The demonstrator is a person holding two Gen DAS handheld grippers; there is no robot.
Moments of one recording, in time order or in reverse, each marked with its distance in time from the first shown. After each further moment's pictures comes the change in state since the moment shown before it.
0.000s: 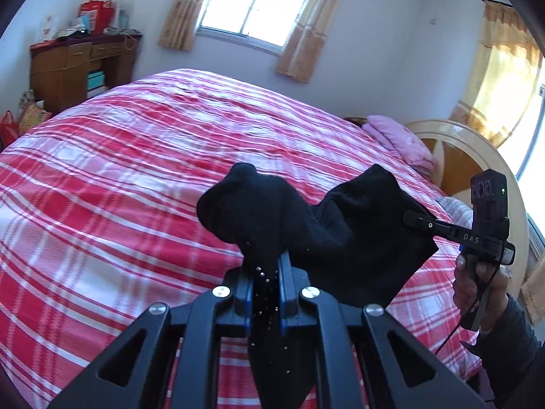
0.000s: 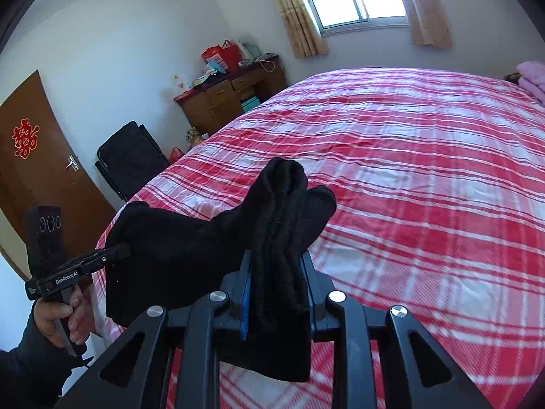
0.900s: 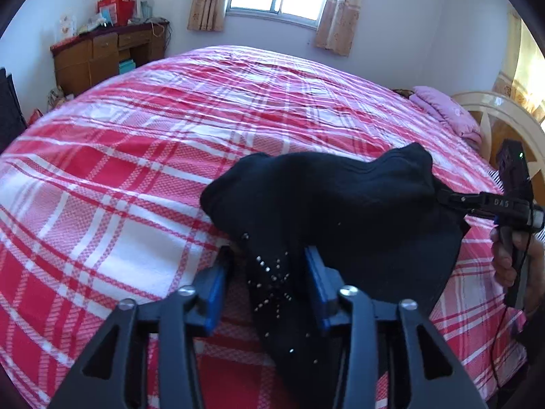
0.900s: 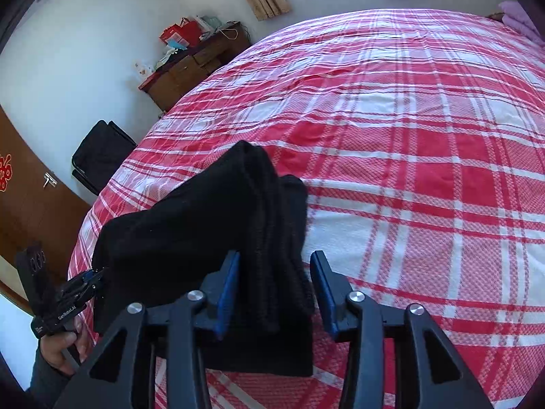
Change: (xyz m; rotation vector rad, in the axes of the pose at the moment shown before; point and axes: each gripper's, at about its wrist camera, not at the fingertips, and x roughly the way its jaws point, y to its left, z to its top) left arm 0.044 0.044 -0.035 0.053 0.090 0.211; right arm 0.085 -0.049 -0.025 0.166 0.151 -0.065
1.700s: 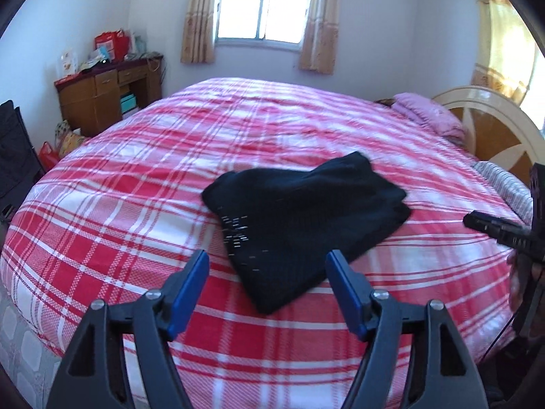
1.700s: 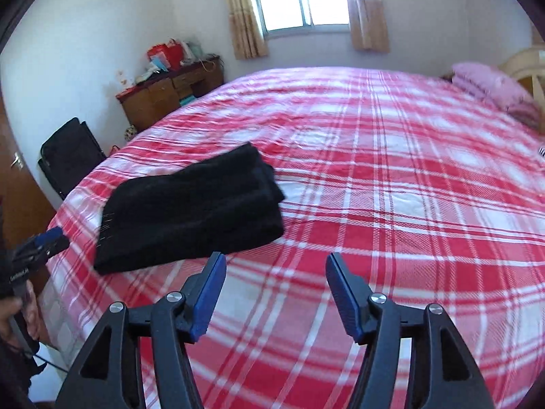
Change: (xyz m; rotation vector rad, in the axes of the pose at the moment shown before) left arm -0.104 -0.038 -0.022 0.073 -0.110 -0.011; right arm -0.151 0.068 -0.111 -0.131 -0.218 -0.266
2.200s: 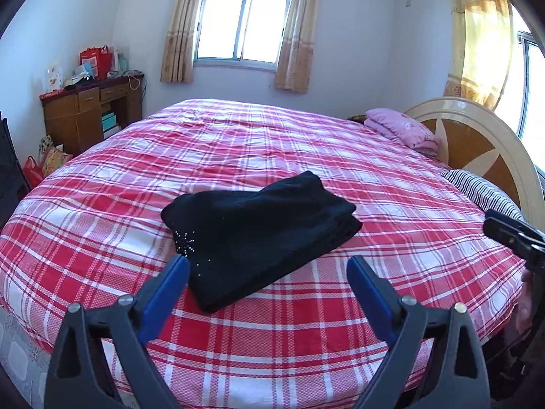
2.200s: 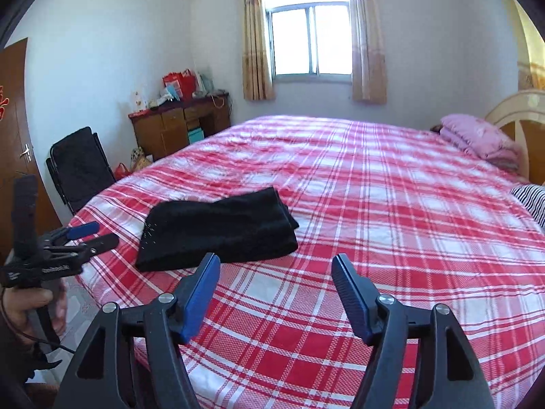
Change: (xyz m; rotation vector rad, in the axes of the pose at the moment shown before) left arm -0.030 -0.037 -0.002 0.023 -0.081 -0.081; right arm -0.115 0.039 -0.016 -0.071 -0.186 -0.052
